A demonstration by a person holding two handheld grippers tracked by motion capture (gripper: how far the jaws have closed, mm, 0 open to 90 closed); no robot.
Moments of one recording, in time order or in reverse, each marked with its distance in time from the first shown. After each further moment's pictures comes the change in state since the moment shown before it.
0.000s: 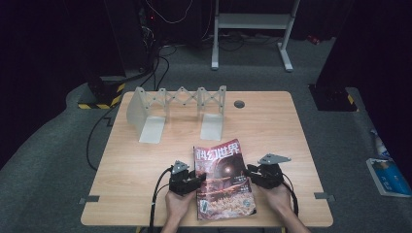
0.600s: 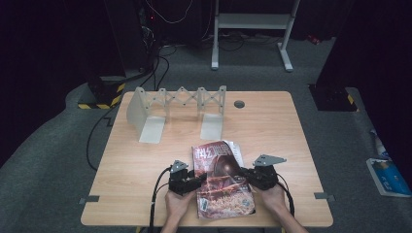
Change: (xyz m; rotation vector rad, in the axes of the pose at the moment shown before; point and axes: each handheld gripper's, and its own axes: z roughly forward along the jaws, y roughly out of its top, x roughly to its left) left arm 0.003 0.001 0.000 0.001 -0.015 -0.010; right arm 0.015 0.005 0.009 -0.030 0.113 -0.060
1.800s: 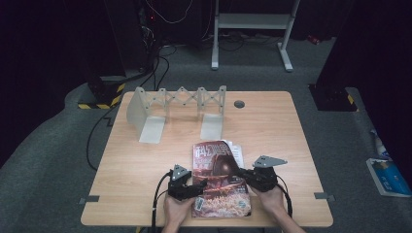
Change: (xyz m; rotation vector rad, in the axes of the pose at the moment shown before) left arm -0.009 -0.010 -0.009 -0.020 0.067 0.061; right arm 0.011 0.003 -0.008 -0.053 0.018 0.013
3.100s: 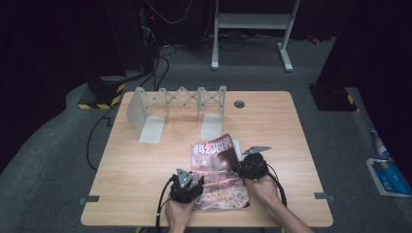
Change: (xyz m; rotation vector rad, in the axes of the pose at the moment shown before) left arm -0.019 -0.009 0.001 -0.047 0.208 0.085; right arm -0.018 0.018 0.041 0.226 -0.135 0.079
